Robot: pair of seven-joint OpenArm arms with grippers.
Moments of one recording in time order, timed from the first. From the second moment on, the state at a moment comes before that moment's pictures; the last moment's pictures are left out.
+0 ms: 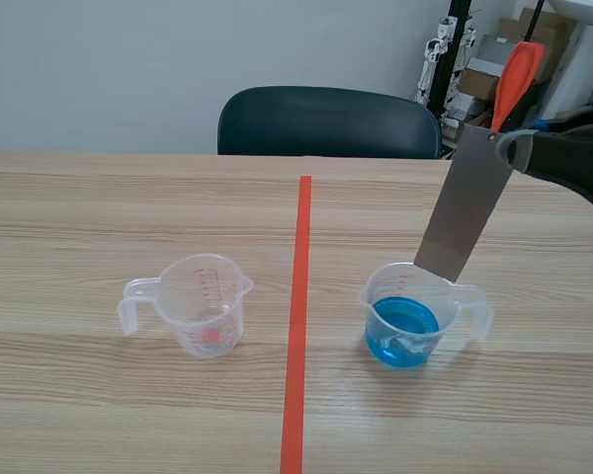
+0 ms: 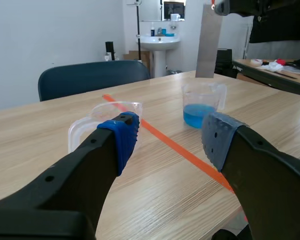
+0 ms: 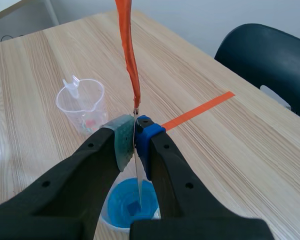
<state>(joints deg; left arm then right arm) 53.7 -36.6 8.9 76.5 -1.2 -12.5 -89.0 8.3 71.7 -35.5 89.3 49.3 43.2 24.2</state>
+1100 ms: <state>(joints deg) 45.6 -59.3 -10.1 105.9 -5.7 -20.8 -48.2 8.3 71.8 -32.6 93.0 53.5 44.9 16.9</state>
